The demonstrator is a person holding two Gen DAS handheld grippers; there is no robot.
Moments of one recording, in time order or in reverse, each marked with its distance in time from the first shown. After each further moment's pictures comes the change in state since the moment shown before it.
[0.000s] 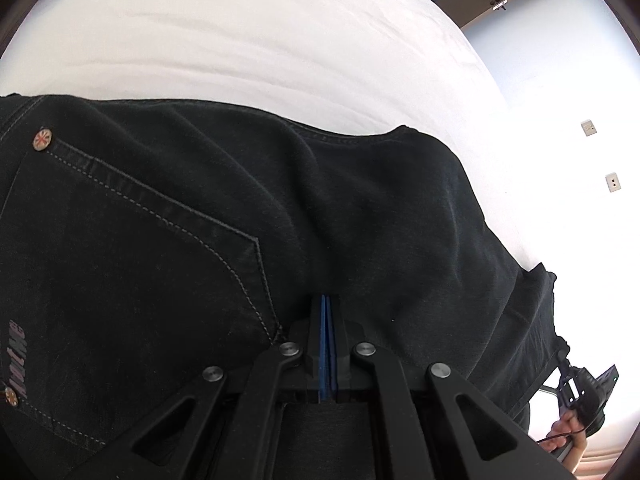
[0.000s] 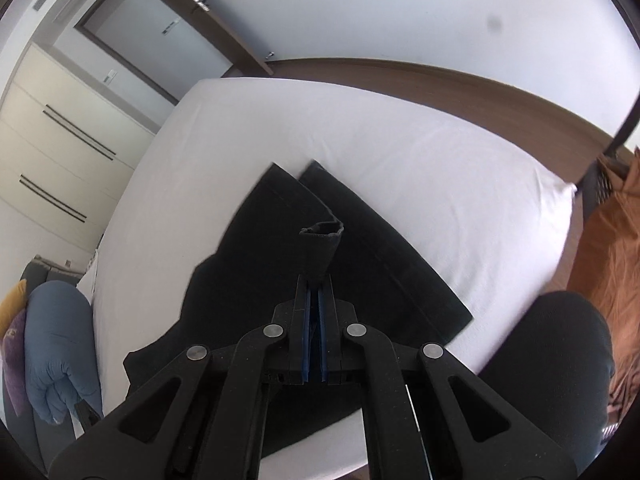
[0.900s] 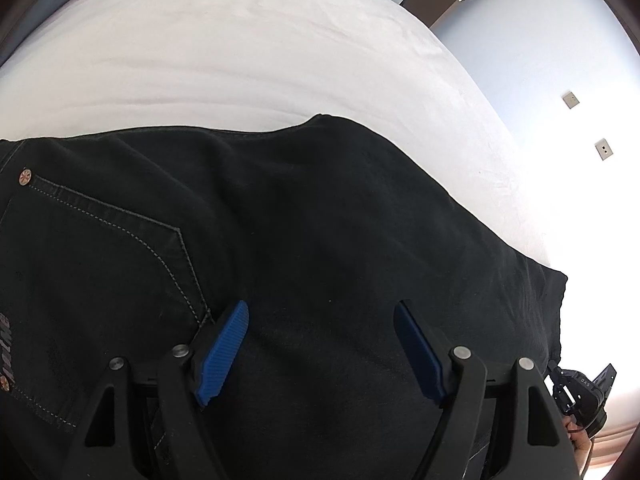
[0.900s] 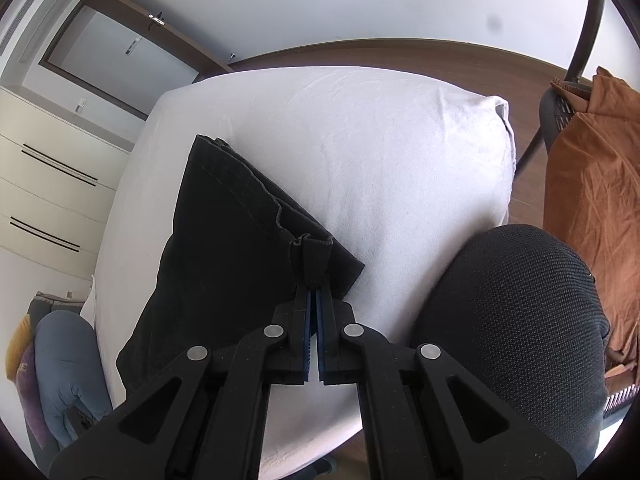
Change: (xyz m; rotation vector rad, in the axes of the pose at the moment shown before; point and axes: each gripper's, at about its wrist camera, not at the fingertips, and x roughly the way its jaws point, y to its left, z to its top) left arm 0.015 -0.073 -0.025 0.124 -0.083 0.015; right arm -0.004 -0.069 -0.061 0.132 0.024 -0.017
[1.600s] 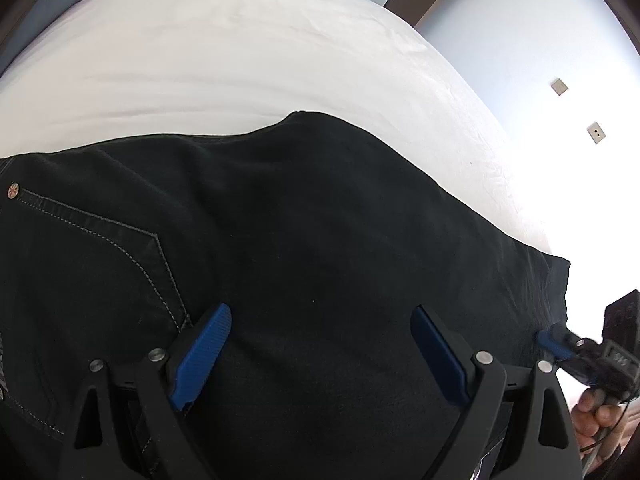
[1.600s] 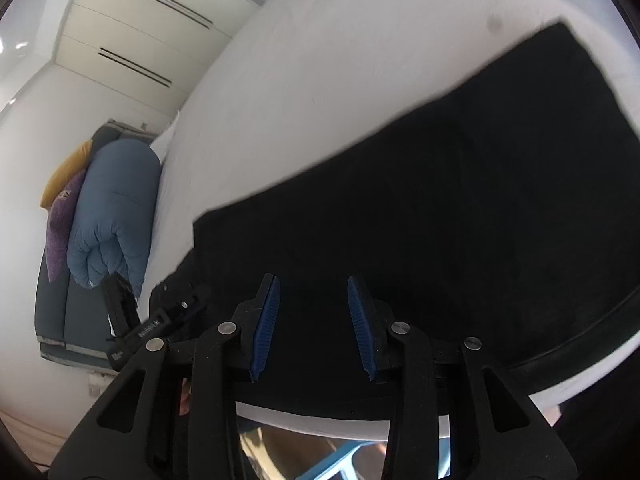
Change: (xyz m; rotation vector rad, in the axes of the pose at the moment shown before) left arm 0.007 -0.007 -0.007 0.066 -0.026 -0.003; right arm 0.087 0.175 -0.051 -0.438 0.447 0.266
